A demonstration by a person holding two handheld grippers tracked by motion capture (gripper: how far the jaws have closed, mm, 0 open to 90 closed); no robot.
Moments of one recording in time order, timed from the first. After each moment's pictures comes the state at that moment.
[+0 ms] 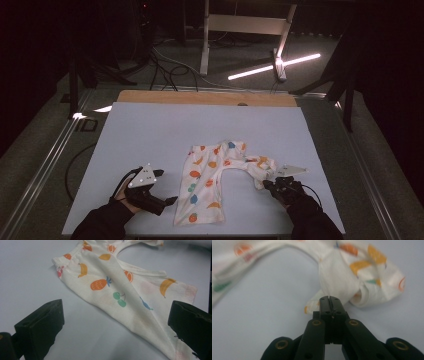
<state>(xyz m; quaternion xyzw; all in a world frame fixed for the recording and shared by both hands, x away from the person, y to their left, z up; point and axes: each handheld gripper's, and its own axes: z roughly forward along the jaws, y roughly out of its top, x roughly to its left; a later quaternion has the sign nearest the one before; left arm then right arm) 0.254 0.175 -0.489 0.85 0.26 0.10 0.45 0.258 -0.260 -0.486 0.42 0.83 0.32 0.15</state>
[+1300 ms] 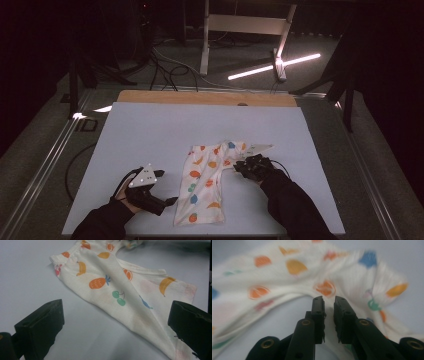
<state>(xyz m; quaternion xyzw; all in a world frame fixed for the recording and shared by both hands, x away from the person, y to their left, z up) 0.255 0.175 -0.491 0.85 0.26 0.09 0.45 0.325 -0.195 -0.487 0.32 0.87 0.36 0.13</state>
